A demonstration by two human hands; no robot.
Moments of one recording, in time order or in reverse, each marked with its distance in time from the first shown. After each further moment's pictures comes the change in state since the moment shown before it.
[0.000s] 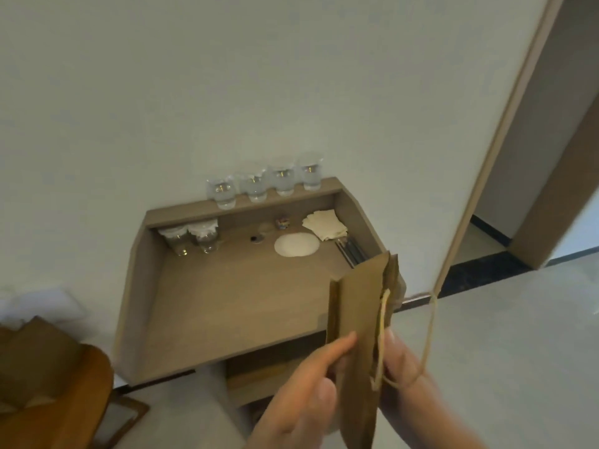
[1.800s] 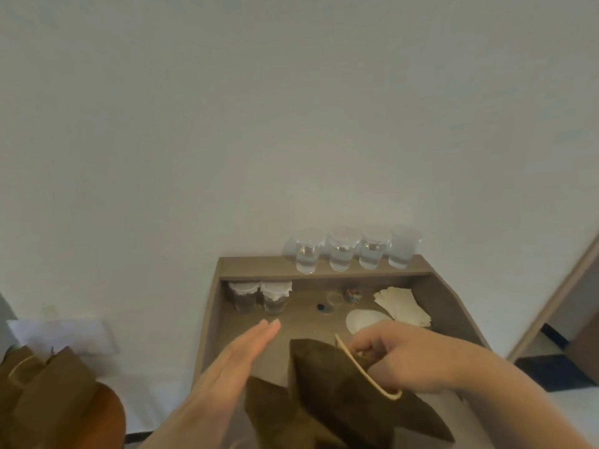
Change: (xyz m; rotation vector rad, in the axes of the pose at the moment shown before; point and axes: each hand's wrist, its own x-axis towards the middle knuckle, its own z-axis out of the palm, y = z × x) left_hand -0.001 0.028 -0.343 -0.028 0.629 -0.133; right_hand 0.223 -0.128 0.220 -1.220 -0.546 0.276
